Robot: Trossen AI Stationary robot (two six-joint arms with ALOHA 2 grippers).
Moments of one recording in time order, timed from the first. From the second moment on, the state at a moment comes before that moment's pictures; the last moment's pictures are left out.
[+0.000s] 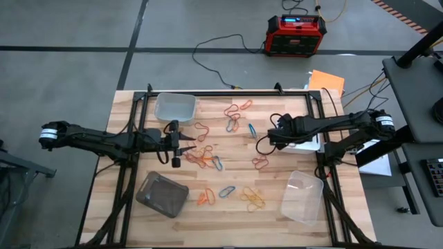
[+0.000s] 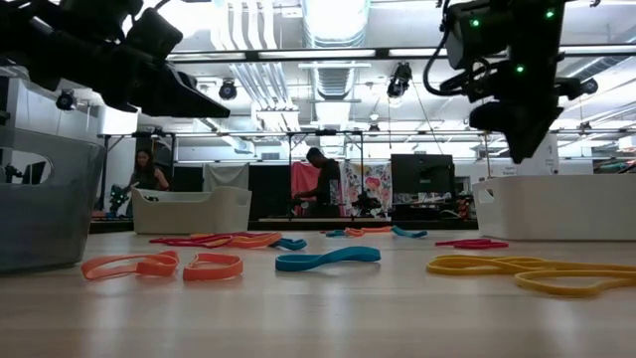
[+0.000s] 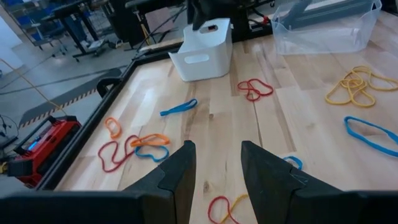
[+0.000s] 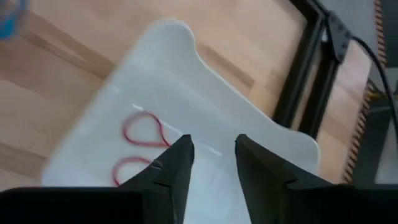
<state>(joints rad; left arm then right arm) 0.02 0.91 0.31 0.31 -0.15 0.24 -0.08 1.37 0.96 -1.27 0.52 0.97</state>
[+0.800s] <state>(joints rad) 0.02 0.91 0.48 -0.01 -0.15 0.00 0.05 1.37 0.92 -0.45 0.46 0.33</state>
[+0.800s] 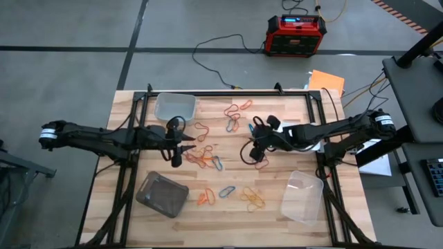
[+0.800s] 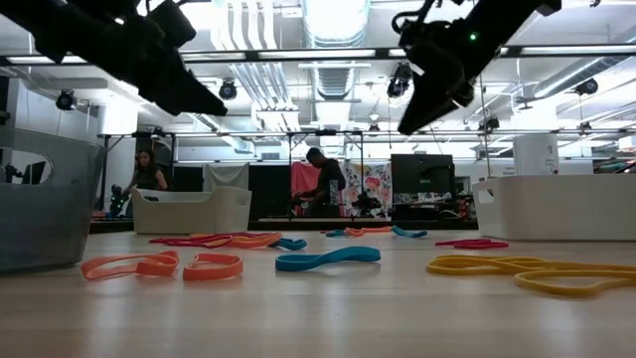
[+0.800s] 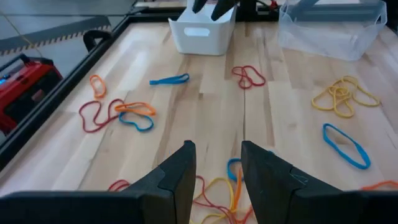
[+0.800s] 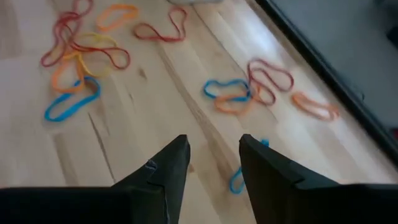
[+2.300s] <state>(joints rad) 0.02 1.35 0.69 -0.23 0.03 -0.06 0.02 1.29 0.85 -0.43 0.32 0.20</state>
